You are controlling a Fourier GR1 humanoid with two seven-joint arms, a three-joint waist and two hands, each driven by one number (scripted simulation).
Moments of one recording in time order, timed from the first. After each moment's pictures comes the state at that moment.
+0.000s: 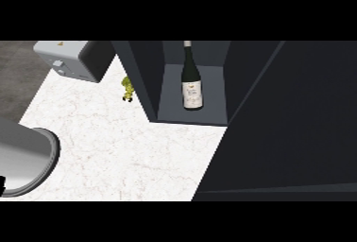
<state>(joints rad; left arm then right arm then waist) 0.40 0.99 -0.23 -1.79 0.96 0.04 -0.74 -0.03 -0.15 0.64 -2.35 -0.11 0.48 0.43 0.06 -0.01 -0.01</state>
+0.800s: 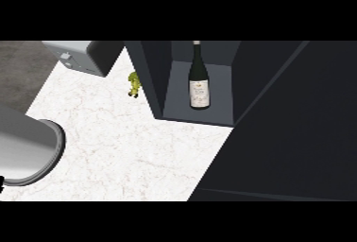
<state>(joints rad) 0.39 1.00 -0.22 -1.78 0.96 -0.03 -0.74 -0.06 -0.16 0.64 -2.30 -0.19 0.47 0.38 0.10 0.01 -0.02</state>
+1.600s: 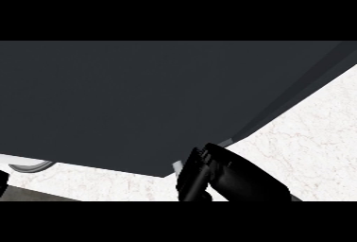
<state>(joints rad) 0.35 1.00 -0.24 -1.79 0.95 -0.07 -0.73 -0.34 -0.04 0.47 -2.04 -0.13 0.33 0.40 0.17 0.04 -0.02</state>
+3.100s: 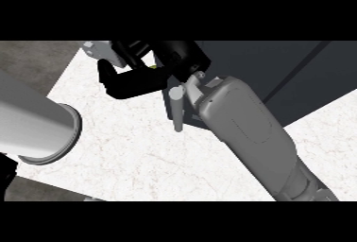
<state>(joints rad) 0.25 0.97 -0.25 -1.76 0.94 -0.09 -0.69 -1.08 0.00 0.29 -1.26 -0.20 0.02 0.39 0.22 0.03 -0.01</state>
